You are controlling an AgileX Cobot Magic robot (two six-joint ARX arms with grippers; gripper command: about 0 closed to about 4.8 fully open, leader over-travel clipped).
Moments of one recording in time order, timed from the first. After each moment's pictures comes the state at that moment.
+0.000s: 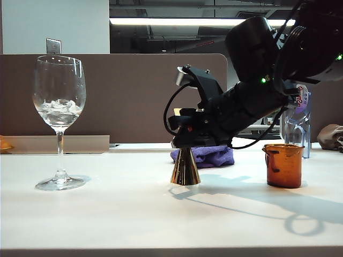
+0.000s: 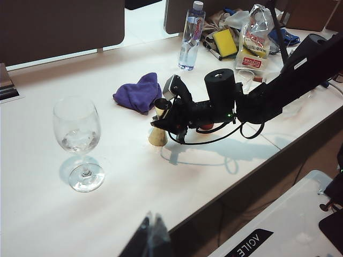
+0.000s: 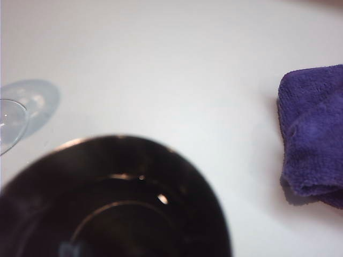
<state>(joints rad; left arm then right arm) -0.41 0.40 1.53 -1.43 0.27 0.00 0.59 1.78 0.79 0.59 -0.16 -0.04</state>
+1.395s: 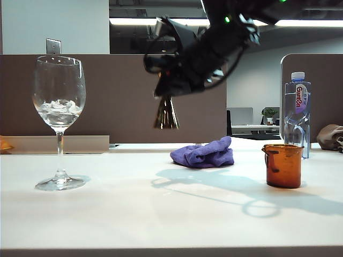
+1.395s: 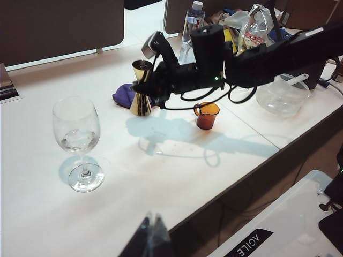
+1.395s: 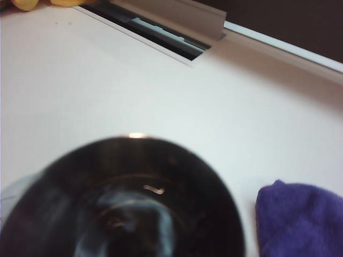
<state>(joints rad) -0.41 0.40 1.53 -1.43 0.27 0.00 0.62 1.74 1.16 0.23 -0.10 -0.06</state>
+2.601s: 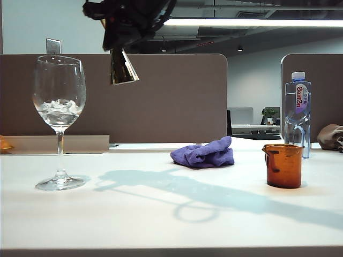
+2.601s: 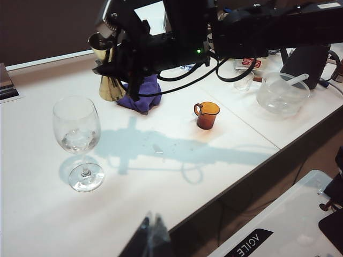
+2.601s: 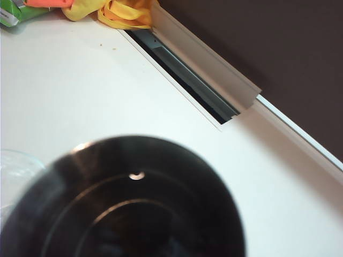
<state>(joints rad) -0.41 0.40 1.53 -1.43 0.27 0.00 0.82 1.83 1.59 -0.12 0.05 -0.27</state>
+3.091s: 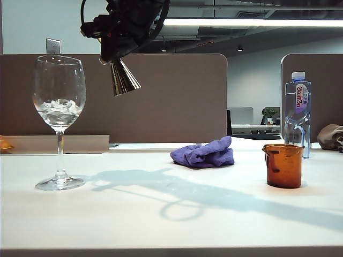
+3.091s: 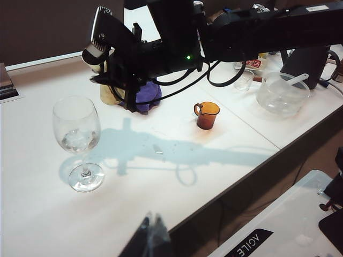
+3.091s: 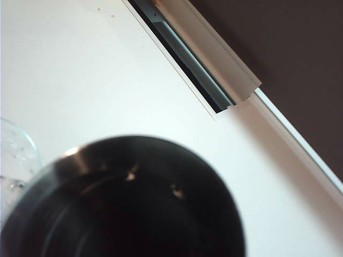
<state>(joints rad) -0.41 0.40 1.53 -1.43 0.27 0.00 0.84 1.88 1.64 -0.18 0.10 -0.41</state>
